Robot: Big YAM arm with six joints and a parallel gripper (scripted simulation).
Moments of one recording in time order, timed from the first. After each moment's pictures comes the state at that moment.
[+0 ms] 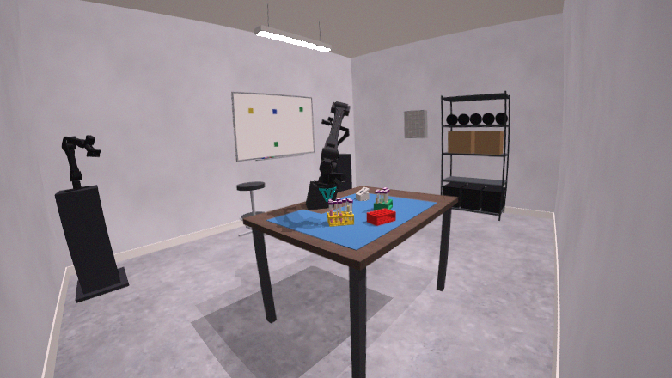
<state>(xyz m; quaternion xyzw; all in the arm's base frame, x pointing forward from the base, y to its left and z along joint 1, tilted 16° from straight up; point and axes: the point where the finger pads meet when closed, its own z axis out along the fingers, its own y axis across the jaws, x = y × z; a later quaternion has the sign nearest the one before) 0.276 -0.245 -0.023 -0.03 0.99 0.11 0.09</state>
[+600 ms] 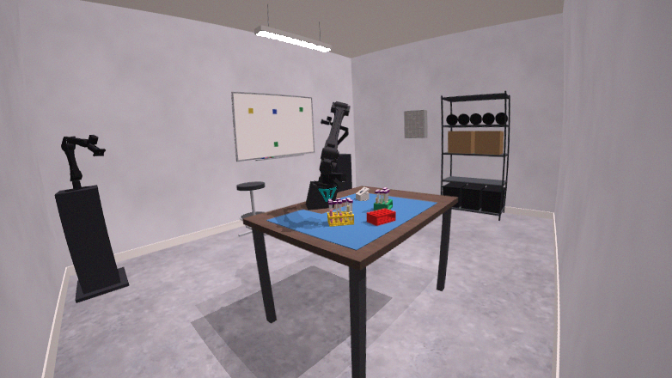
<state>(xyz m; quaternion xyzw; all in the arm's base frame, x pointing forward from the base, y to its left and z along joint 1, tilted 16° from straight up) 0.275 -0.245 -0.023 -0.03 0.99 0.11 0.09</state>
